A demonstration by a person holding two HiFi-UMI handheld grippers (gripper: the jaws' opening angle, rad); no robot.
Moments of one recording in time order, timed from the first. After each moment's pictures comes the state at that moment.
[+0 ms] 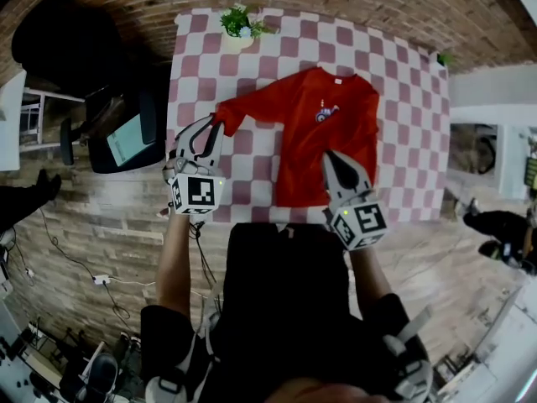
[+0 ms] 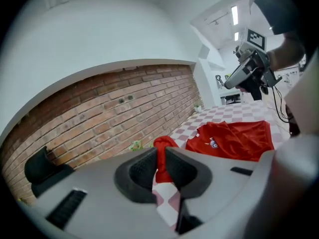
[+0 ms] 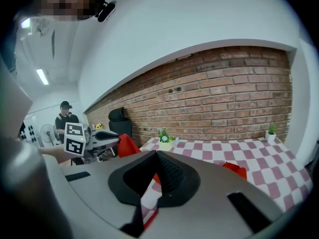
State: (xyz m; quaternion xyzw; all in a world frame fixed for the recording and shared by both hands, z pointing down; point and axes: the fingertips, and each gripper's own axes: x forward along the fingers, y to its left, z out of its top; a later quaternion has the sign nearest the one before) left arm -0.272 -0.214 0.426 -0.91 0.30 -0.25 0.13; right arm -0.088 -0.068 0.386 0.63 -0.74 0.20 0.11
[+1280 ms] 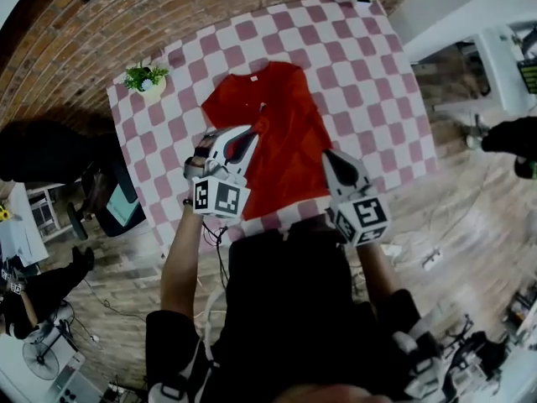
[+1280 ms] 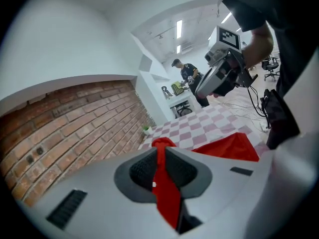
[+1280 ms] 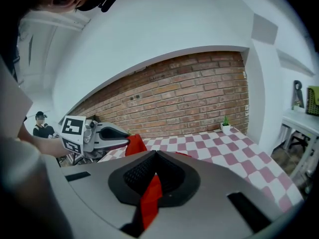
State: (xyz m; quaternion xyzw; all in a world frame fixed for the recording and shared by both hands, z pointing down) left arm 0.029 -0.078 0.421 -0.93 -0.01 -0.24 0.27; right arm 0.102 0.053 0.402 0.73 -0.63 0.24 0.07
